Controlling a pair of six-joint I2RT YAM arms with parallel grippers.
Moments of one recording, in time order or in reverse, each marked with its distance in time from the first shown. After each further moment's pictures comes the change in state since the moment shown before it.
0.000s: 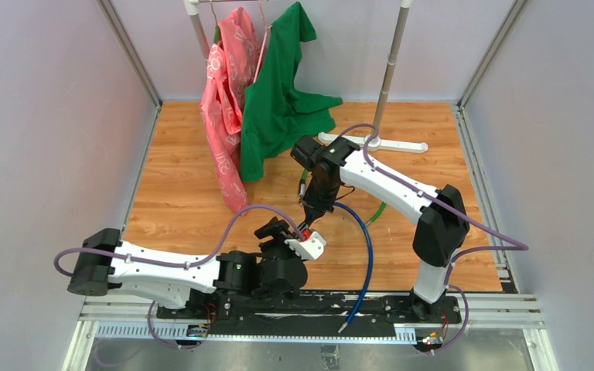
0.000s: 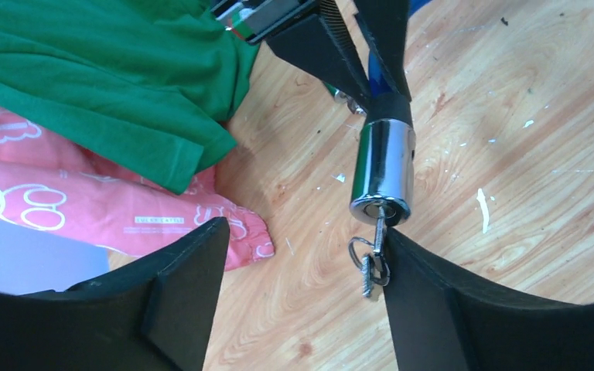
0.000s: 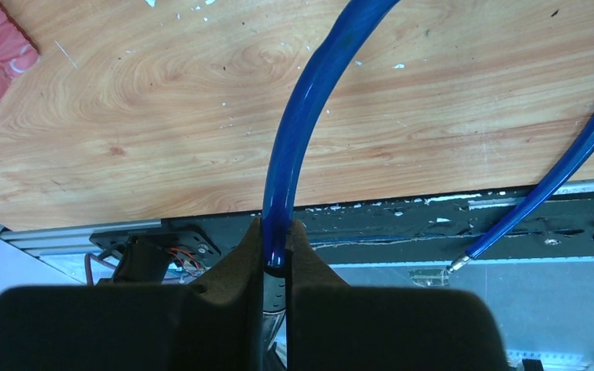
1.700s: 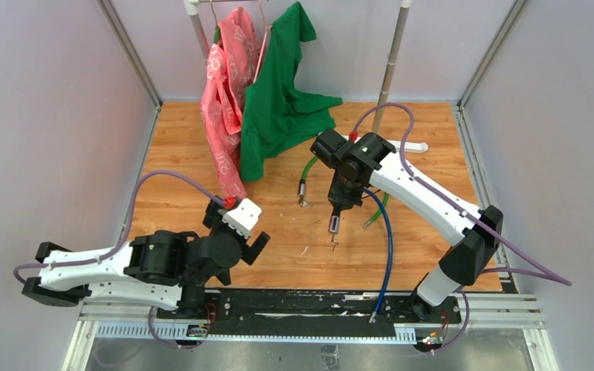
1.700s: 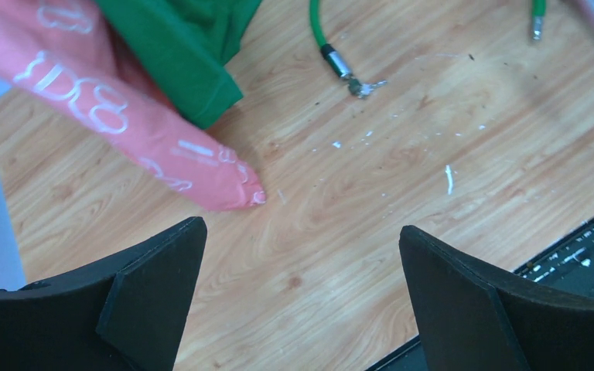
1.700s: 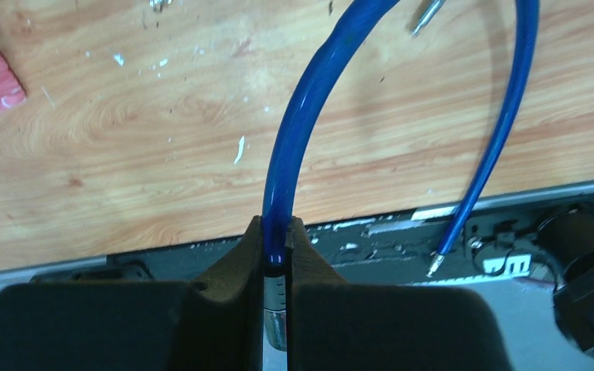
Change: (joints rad) left arm 0.030 -0.419 0.233 -0.609 0.195 -0.338; right arm -0.009 -0.192 0.014 -0.148 0.256 -0.089
